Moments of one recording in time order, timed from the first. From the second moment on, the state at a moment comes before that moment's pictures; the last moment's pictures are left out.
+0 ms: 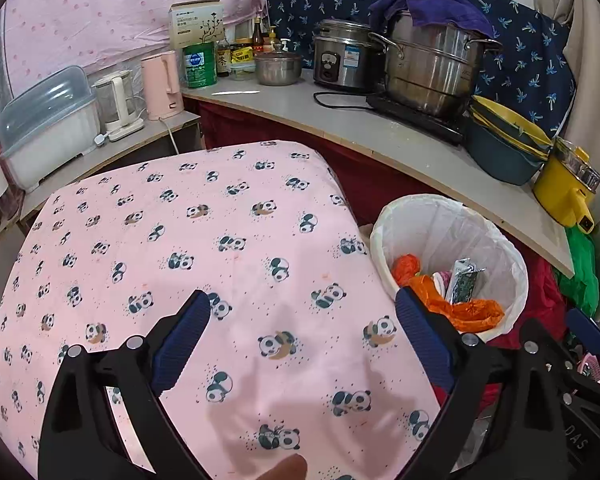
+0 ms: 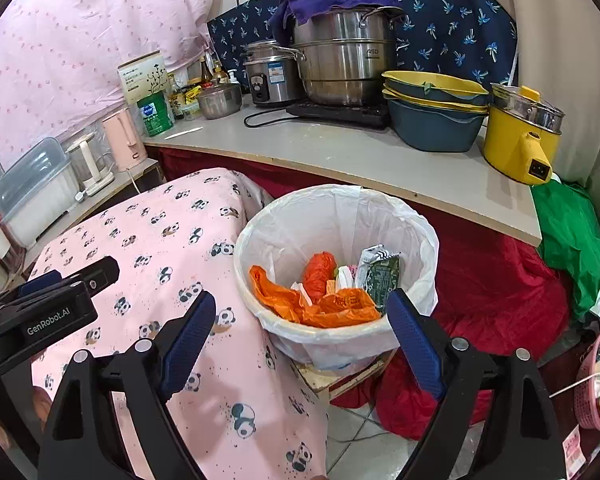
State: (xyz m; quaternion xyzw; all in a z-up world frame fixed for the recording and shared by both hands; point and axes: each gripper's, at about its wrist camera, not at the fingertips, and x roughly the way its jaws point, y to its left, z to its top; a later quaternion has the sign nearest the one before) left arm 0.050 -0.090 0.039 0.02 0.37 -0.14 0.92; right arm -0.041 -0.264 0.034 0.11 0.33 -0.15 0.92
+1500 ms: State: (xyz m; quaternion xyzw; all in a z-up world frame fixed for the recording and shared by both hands) left arm 0.000 -0.090 0.016 0.06 0.38 -0.13 0.92; right arm -0.069 -0.254 0.002 0.10 0.36 -0.14 0.92
